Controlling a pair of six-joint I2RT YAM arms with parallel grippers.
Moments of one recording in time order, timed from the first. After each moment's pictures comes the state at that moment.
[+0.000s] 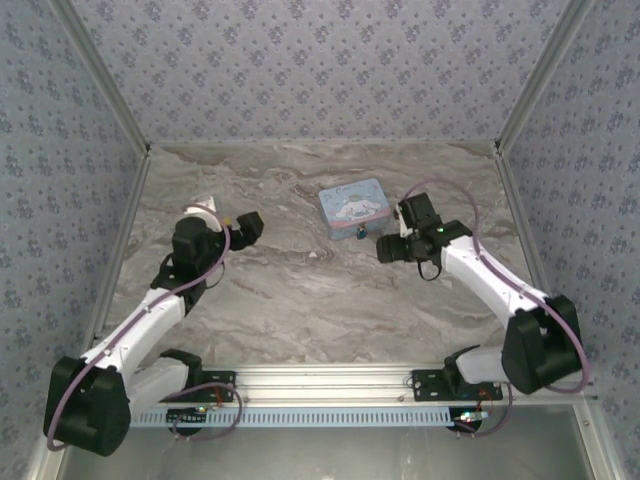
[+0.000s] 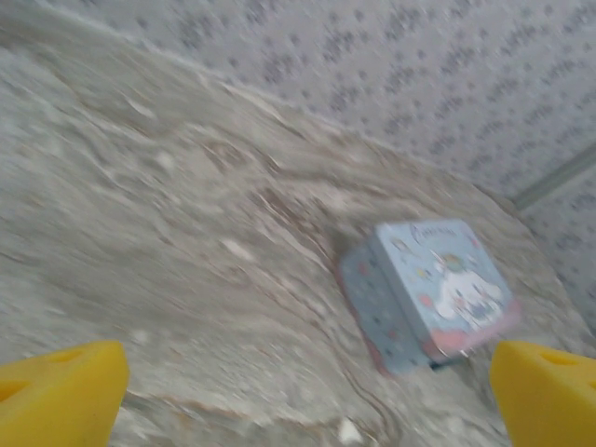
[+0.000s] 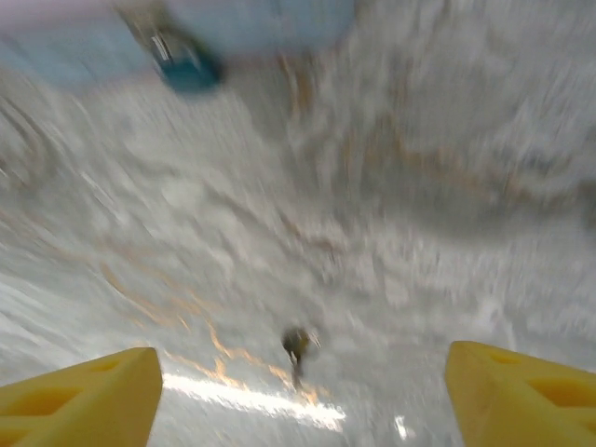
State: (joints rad) left arm -0.33 1.02 0.54 0.16 0.11 -0.58; right arm 0.39 1.37 0.95 -0.72 0.03 0.23
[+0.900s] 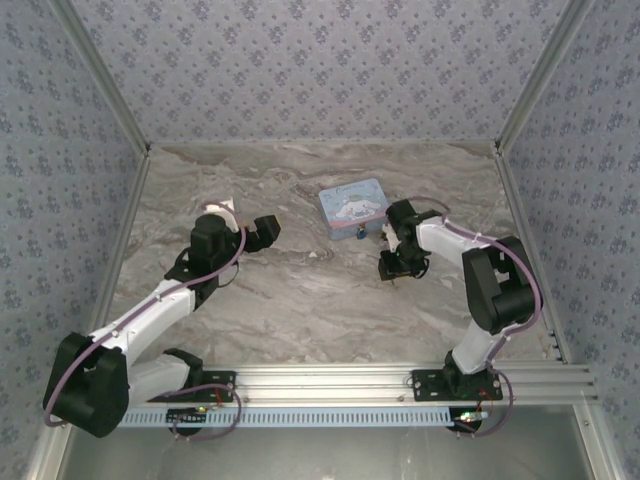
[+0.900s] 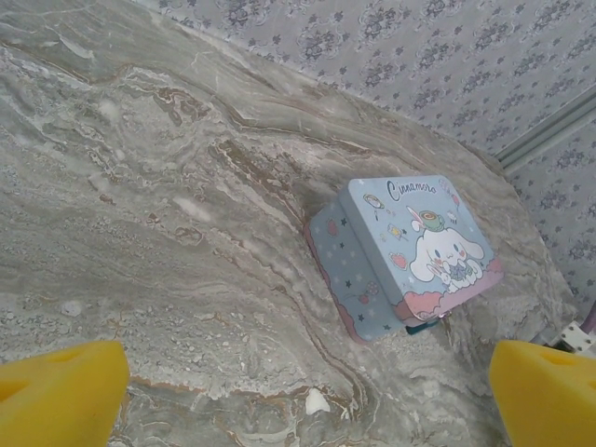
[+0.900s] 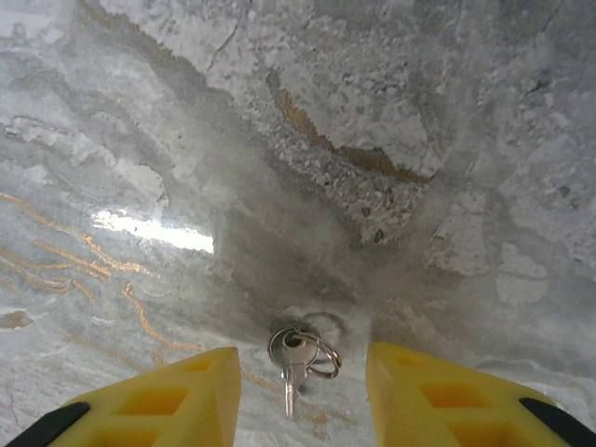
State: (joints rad) left arm -0.42 1.11 0.58 0.17 0.09 -0.60; right arm 0.35 1.71 1.02 -0.79 -0.12 0.13
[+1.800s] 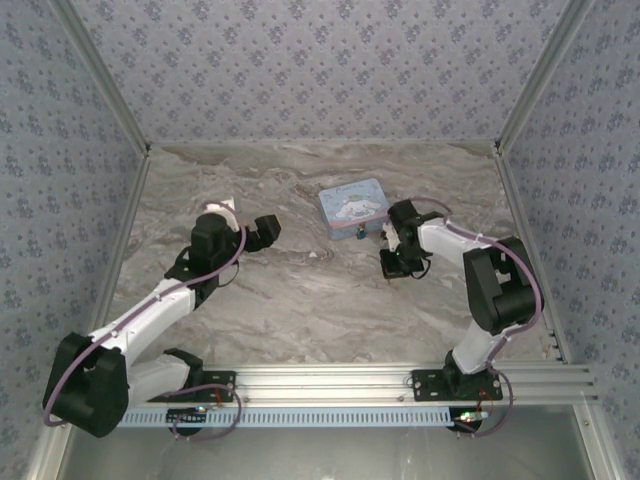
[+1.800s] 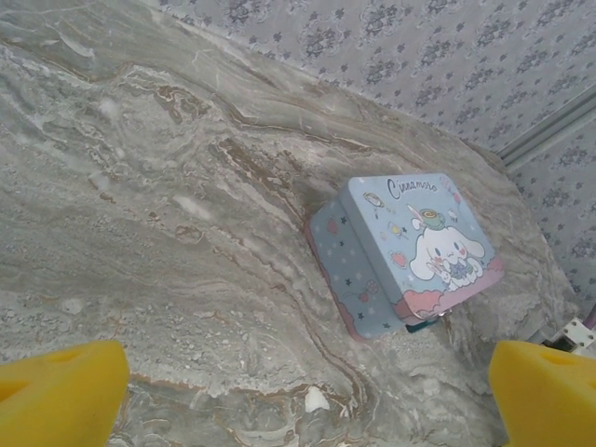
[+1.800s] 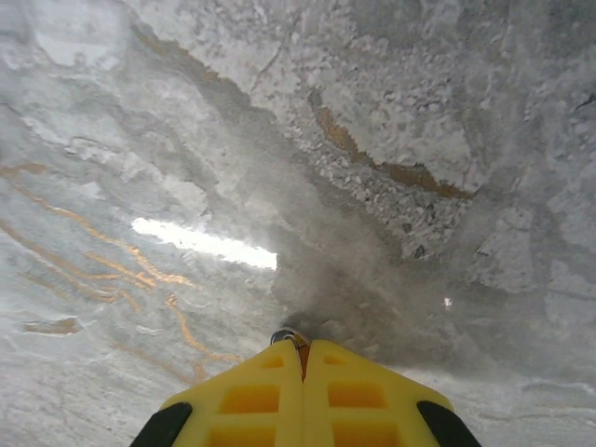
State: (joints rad) left arm -0.42 1.11 0.59 0.15 0.08 -0.60; right arm 0.33 1.68 0.99 -0.74 -0.20 0.17
